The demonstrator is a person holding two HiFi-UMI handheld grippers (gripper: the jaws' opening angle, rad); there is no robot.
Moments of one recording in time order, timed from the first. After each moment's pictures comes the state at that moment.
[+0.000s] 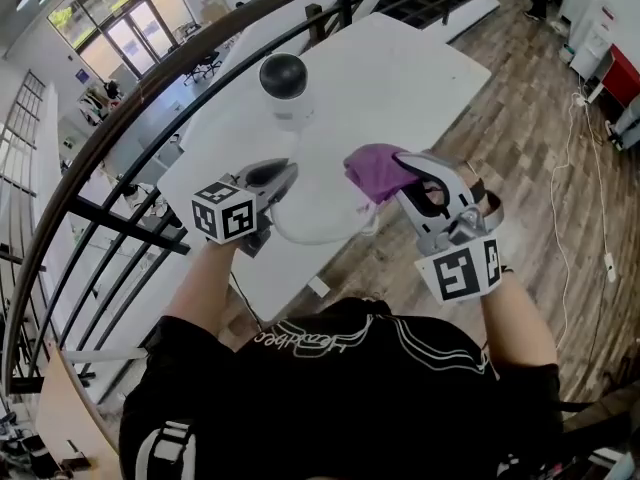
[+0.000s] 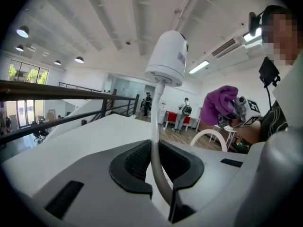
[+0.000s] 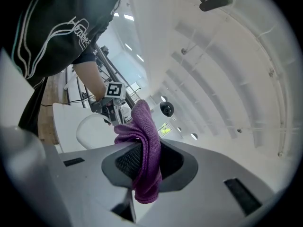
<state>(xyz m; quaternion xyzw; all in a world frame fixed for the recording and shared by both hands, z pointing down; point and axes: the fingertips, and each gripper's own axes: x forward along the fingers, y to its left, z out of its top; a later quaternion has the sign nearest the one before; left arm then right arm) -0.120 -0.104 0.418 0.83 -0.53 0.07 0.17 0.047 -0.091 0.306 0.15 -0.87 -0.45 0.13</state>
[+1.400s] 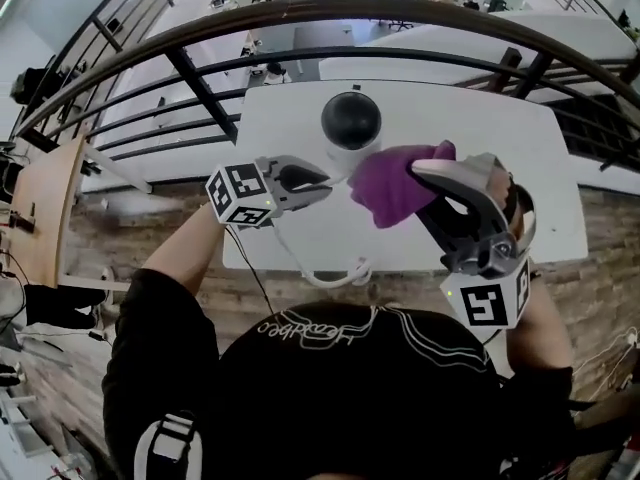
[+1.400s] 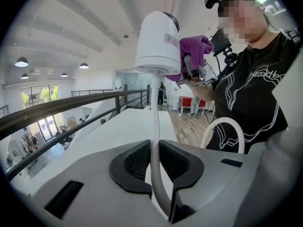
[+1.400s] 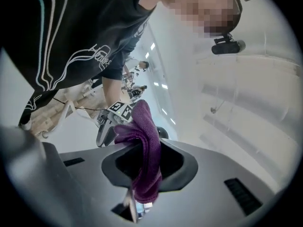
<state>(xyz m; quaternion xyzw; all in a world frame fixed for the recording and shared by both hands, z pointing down) -0.130 -0.122 0.421 0.77 -0.60 0.18 0.16 -0.037 -0.168 0.240 -0.23 -0.79 -0.55 -0.16</state>
